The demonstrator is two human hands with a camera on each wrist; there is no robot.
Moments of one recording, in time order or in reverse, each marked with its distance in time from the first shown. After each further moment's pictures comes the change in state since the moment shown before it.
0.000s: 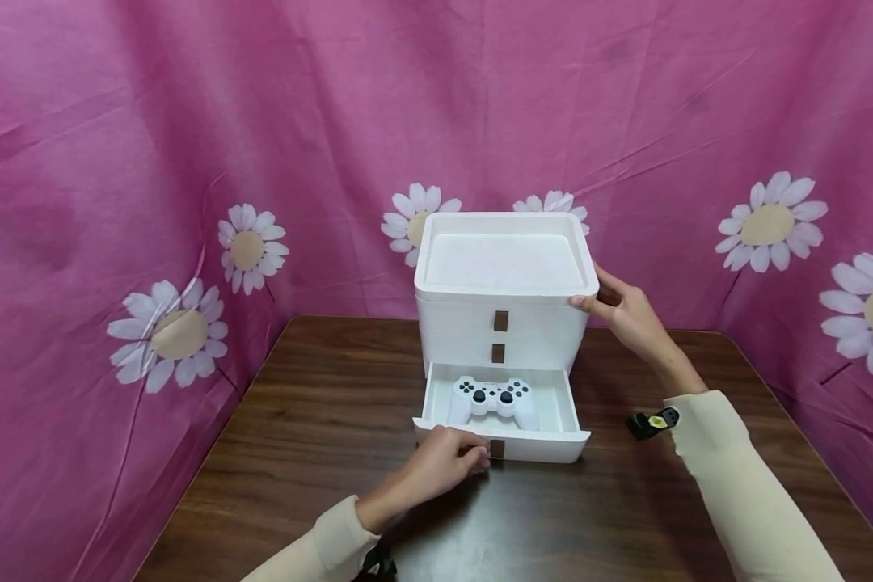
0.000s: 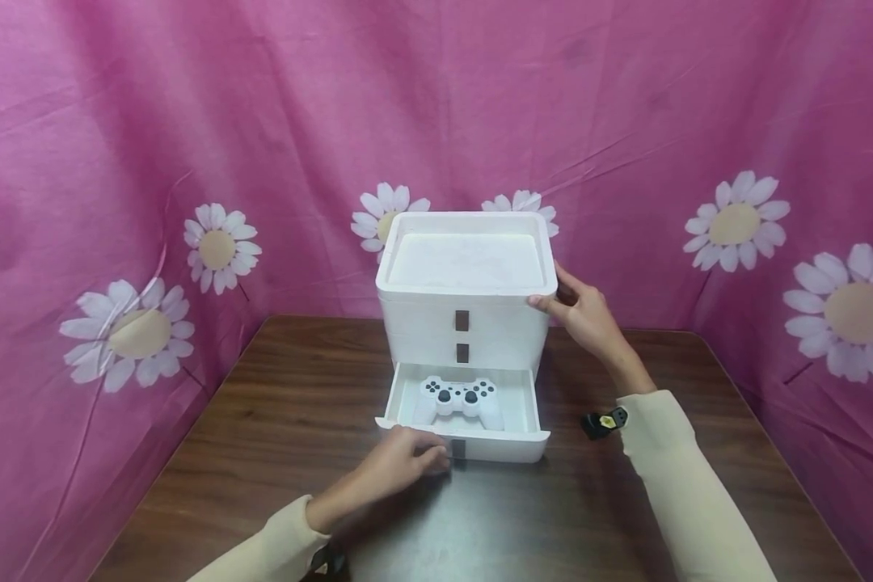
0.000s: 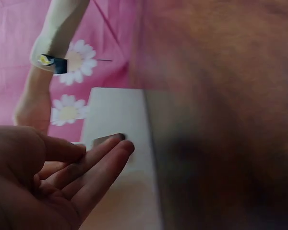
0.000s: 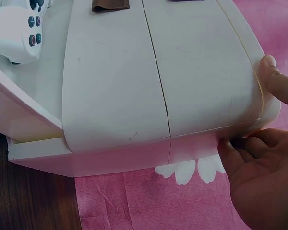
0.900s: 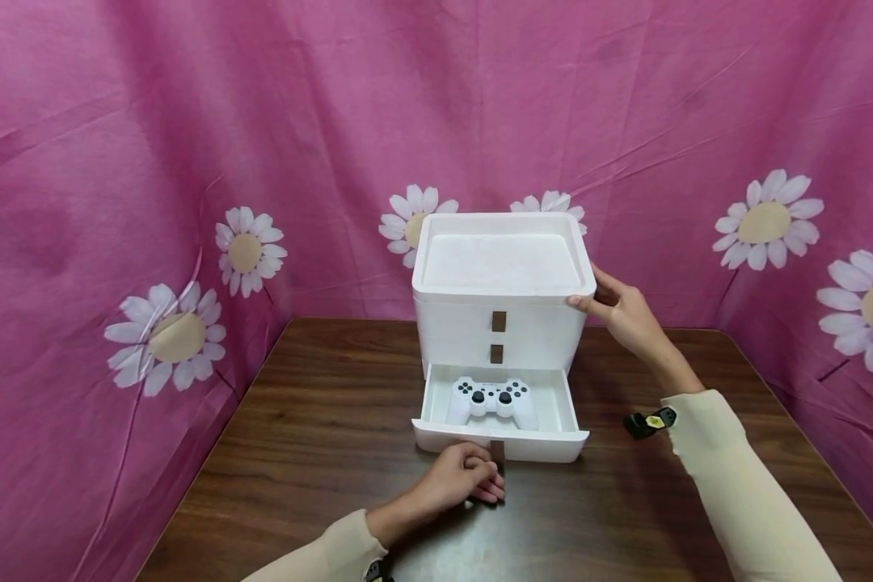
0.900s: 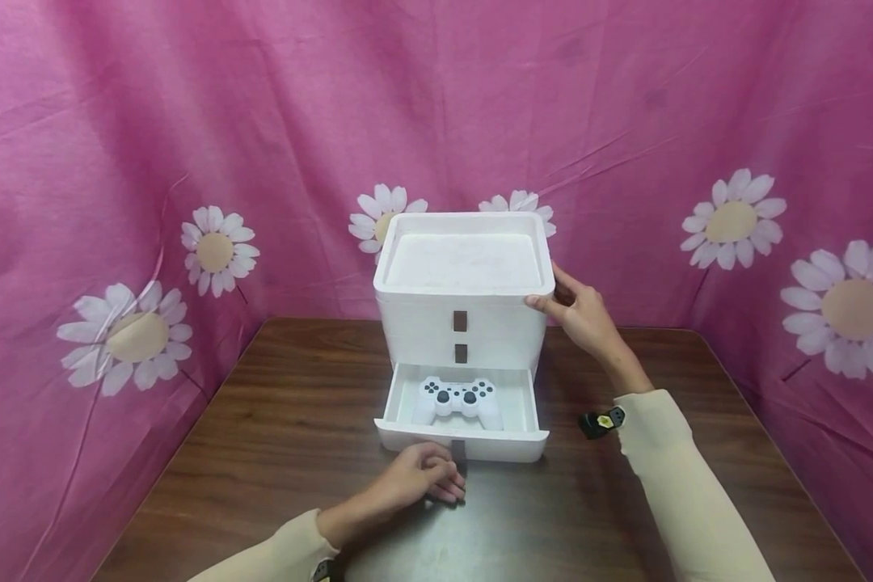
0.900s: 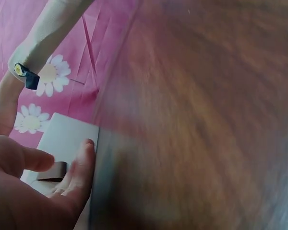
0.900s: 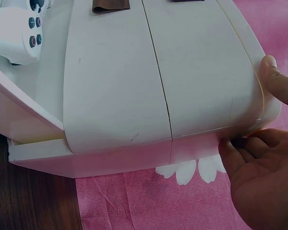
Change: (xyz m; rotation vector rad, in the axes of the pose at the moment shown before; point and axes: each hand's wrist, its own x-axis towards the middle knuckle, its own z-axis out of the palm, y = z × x) left_hand -0.008 -0.010 0.040 -0.754 0.007 -0.329; right_hand -0.003 -0.002 0.001 -0.024 0.023 -0.013
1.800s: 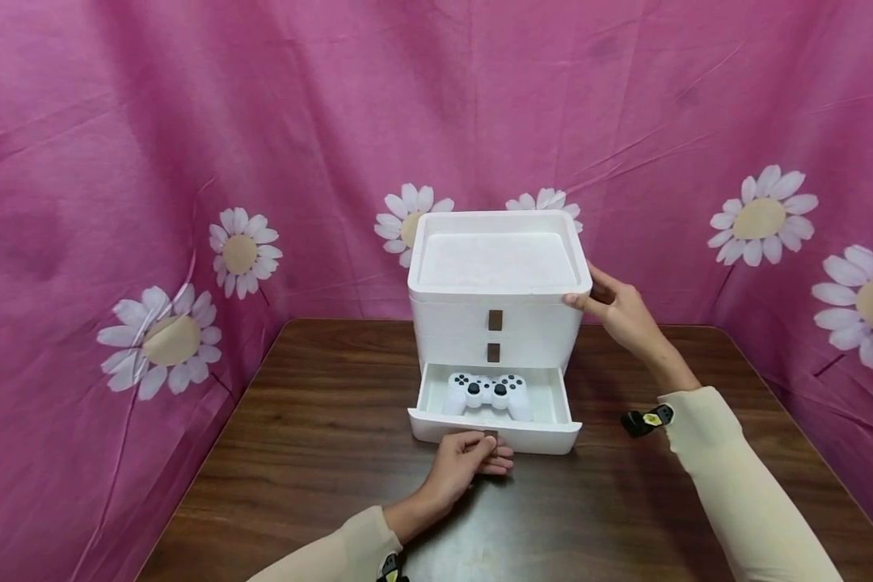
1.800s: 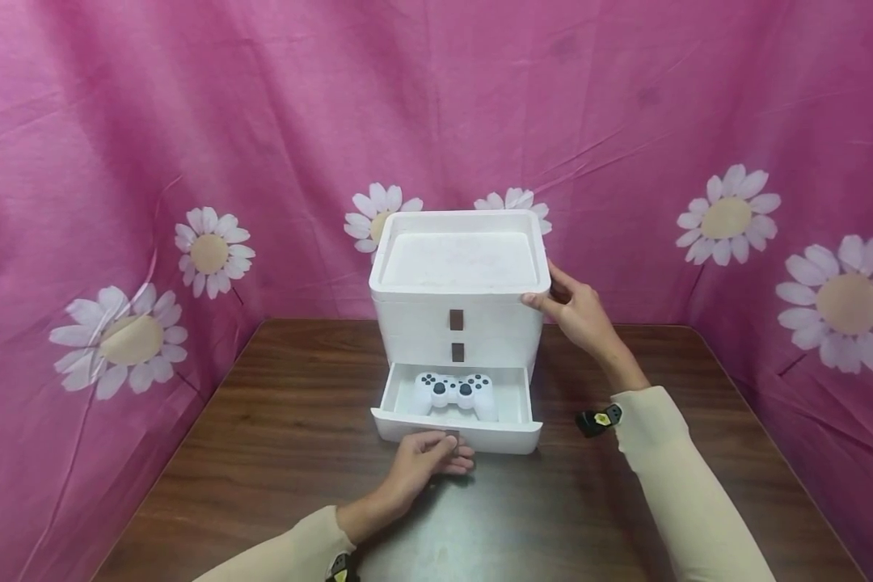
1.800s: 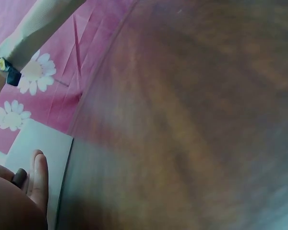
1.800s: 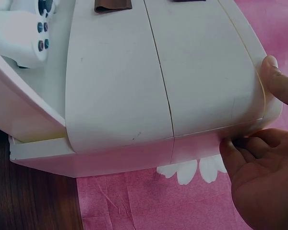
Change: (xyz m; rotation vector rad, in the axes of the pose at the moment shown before) left_hand 0.026 -0.016 0.006 -0.130 0.073 0.179; right_hand 0.000 0.002 0.001 0.011 0.002 0.009
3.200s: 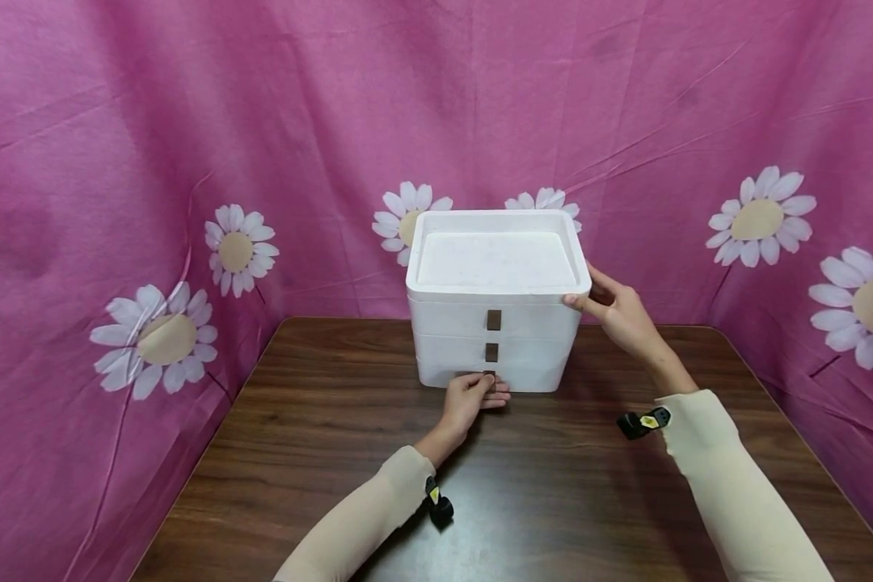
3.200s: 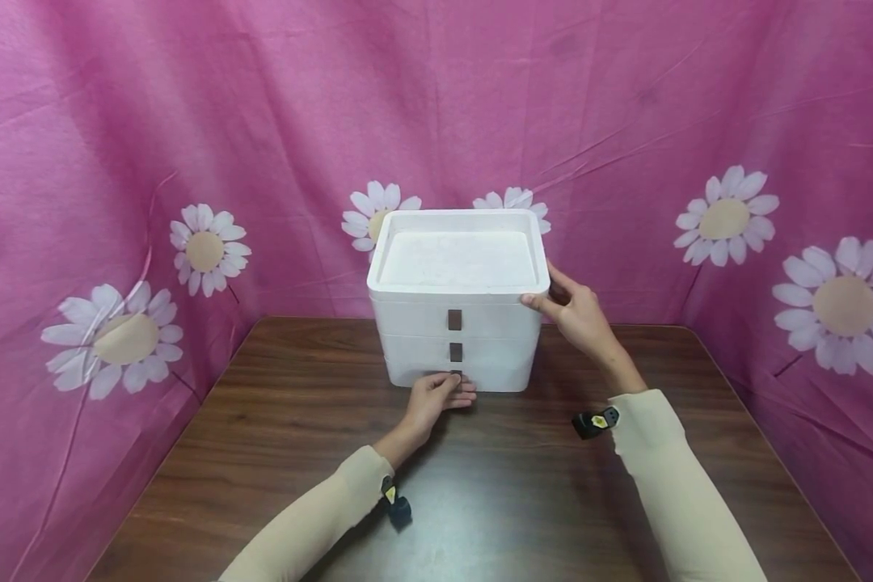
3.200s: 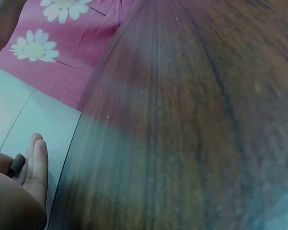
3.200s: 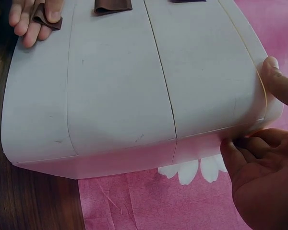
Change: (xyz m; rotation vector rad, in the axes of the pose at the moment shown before) left_hand 0.105 0.004 -0.007 -0.058 0.170 0.038; right_hand -0.002 -0.003 0.001 0.015 0.005 0.005
